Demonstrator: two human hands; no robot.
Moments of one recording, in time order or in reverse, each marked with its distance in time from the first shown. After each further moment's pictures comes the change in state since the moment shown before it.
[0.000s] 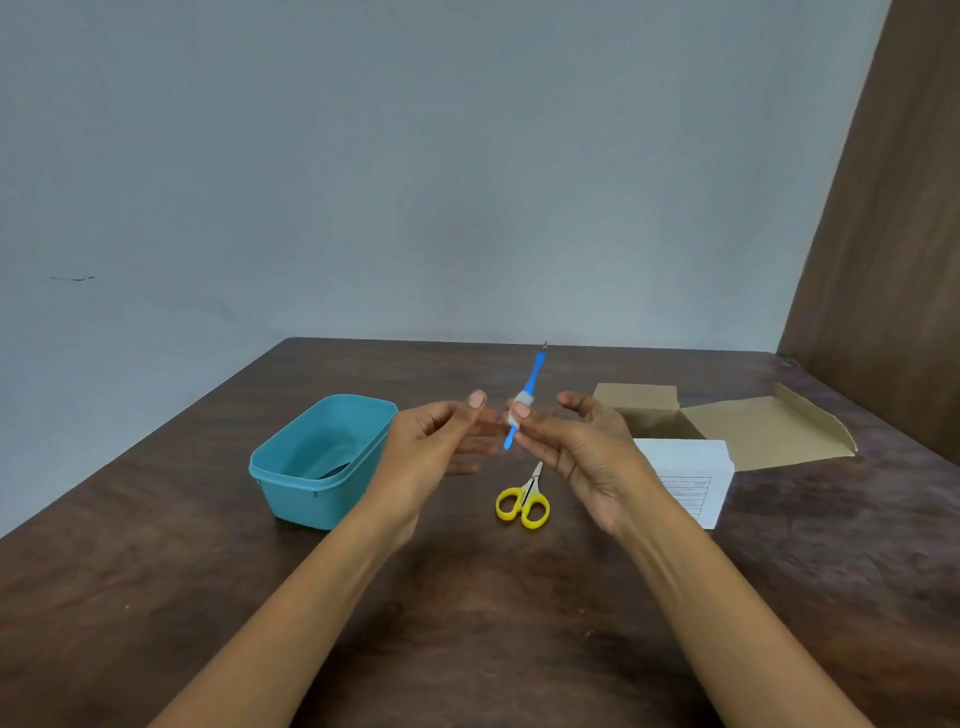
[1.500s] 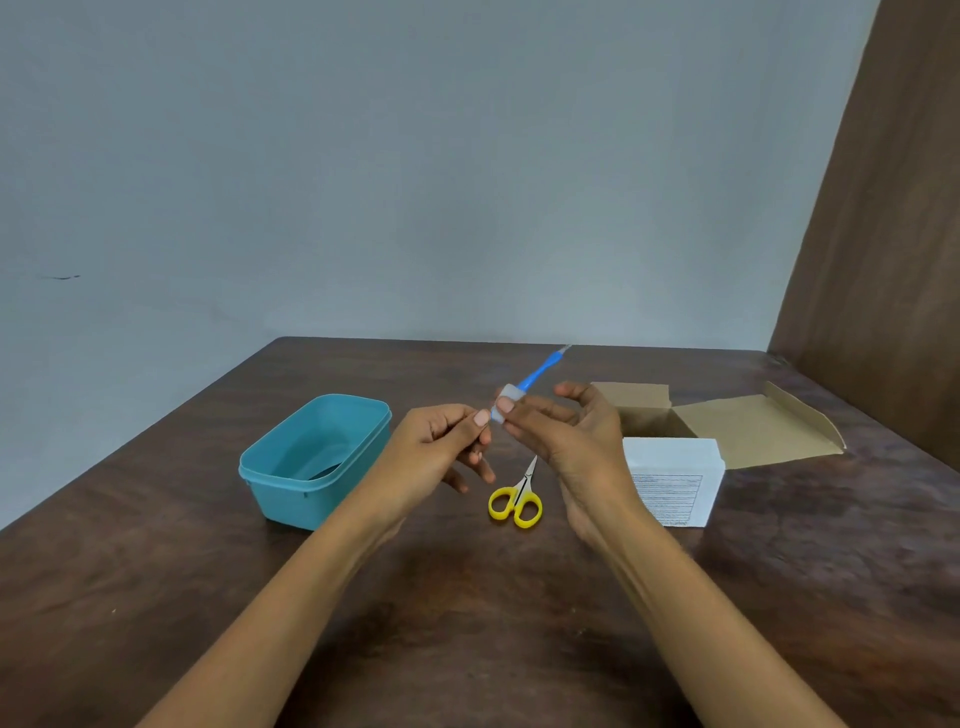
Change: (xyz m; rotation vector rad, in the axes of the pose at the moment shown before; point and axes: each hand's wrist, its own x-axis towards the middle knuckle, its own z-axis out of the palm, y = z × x) left_hand 0.001 0.006 -0.006 0.234 -0.194 0.067; right_hand -0.007 0.005 0.010 -0.072 0.070 -0.217
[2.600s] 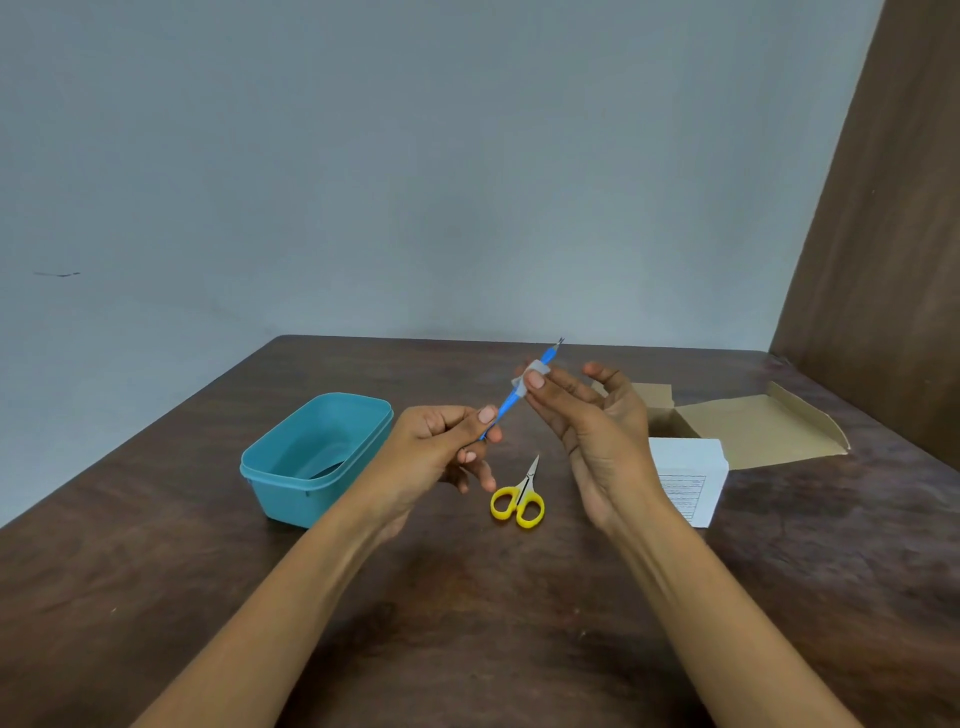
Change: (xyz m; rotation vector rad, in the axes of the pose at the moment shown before) left_hand 0.002 -0.002 0.000 -0.195 -0.025 -0.044; right_hand 0.004 -0.011 -0.005 0.228 -0.052 -0.064
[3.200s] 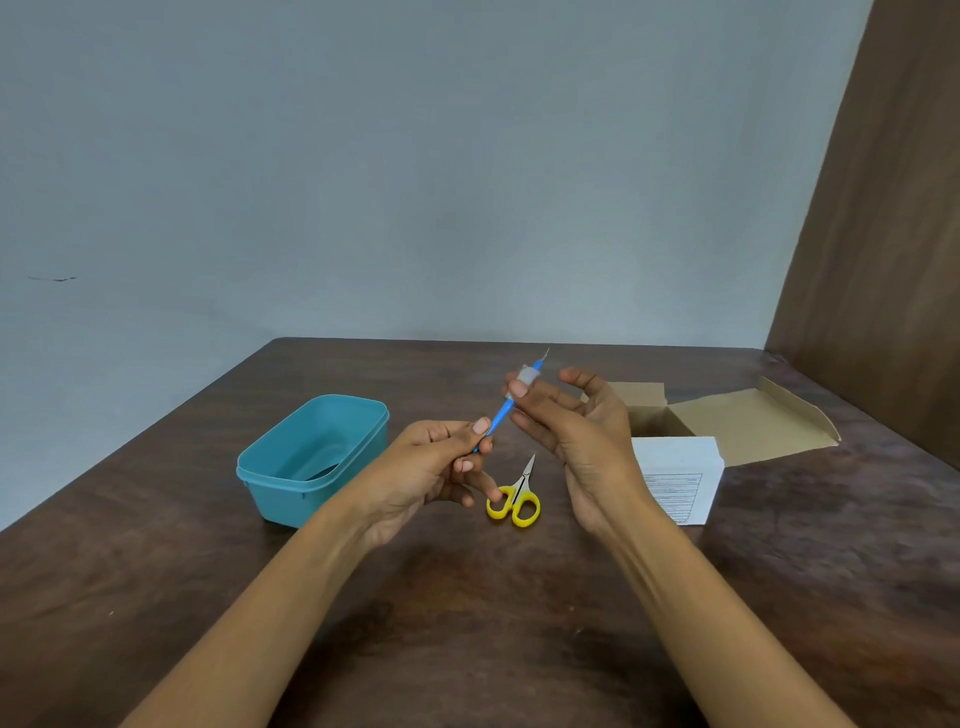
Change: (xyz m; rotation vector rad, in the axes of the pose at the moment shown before) left_hand -0.002 -0.001 -0.001 -0.092 -0.162 -0.153; right_hand -0.002 0.005 -0.001 -0.156 0.019 0.053
